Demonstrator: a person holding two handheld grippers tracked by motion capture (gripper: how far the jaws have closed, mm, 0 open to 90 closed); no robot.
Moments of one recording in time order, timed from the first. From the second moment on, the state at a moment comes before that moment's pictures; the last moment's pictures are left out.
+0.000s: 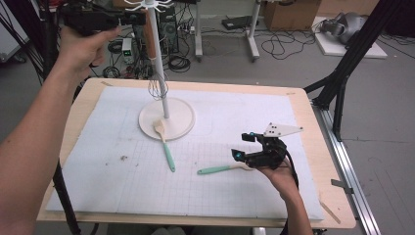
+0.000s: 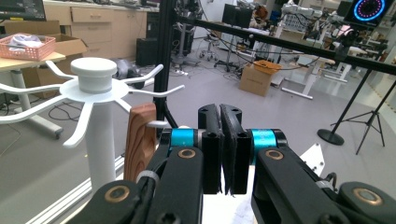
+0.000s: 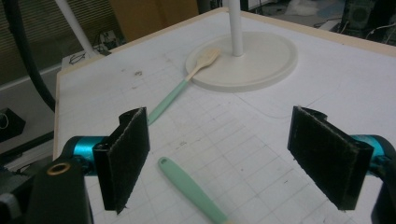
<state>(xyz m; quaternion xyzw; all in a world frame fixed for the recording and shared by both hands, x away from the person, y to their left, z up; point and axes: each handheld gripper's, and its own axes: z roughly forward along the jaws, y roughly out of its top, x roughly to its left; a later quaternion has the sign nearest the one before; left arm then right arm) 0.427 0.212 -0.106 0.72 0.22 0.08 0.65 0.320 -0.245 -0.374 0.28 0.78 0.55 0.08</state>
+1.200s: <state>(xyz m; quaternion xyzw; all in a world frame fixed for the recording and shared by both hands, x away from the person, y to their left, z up) 0.437 0.225 -0.109 0.70 0.27 0.13 0.65 0.320 -0.245 -0.374 0.28 0.78 0.56 0.07</state>
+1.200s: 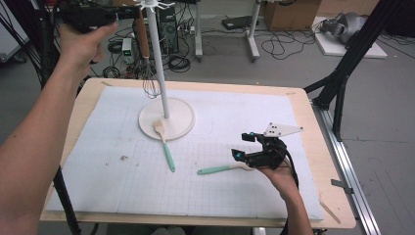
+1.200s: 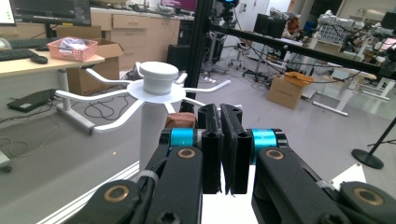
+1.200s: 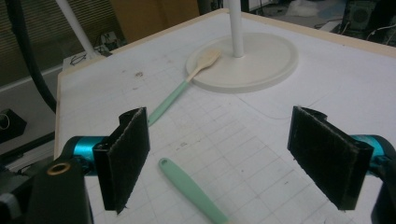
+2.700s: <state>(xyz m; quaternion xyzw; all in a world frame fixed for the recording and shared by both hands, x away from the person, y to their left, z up) 0.447 0.243 -0.113 0.69 0.30 0.15 0.64 0.320 -0.244 -0.374 0.28 0.78 0.56 0.07</state>
